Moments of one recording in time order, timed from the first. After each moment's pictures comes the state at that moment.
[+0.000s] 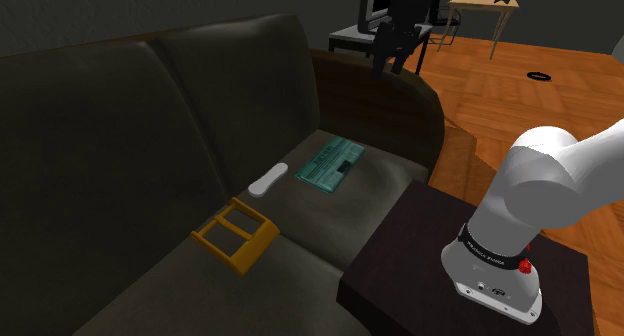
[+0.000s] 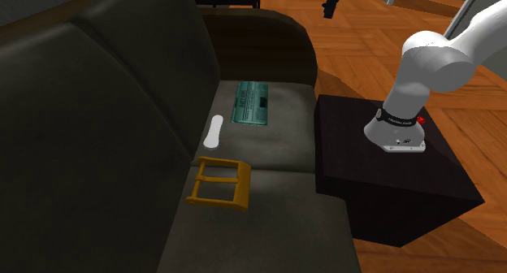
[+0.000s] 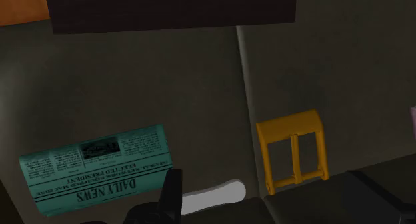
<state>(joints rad) 0.02 -0.77 -0.07 -2.36 0.08 1.68 0.05</state>
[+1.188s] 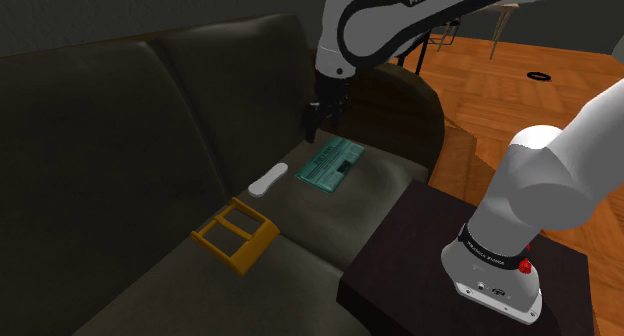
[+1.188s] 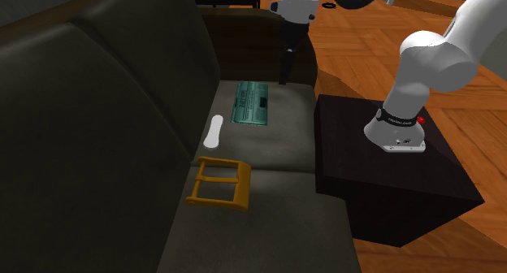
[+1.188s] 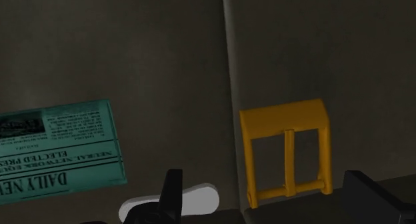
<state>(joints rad) 0.11 -0.39 0.09 -2.48 0.15 2.20 0.12</state>
